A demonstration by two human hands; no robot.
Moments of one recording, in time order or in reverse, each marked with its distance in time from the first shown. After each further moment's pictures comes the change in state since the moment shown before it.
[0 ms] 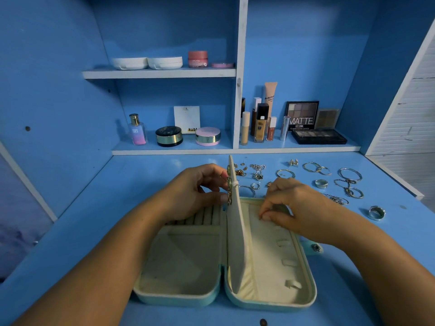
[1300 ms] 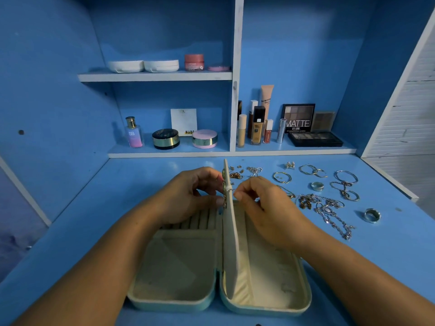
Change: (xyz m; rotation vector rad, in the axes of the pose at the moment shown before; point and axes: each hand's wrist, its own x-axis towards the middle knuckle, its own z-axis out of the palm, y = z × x) left_hand -0.004 0.009 -0.001 0.023 -0.008 -0.002; right_hand 0.024 -0.041 0.026 0.336 0.262 0.221
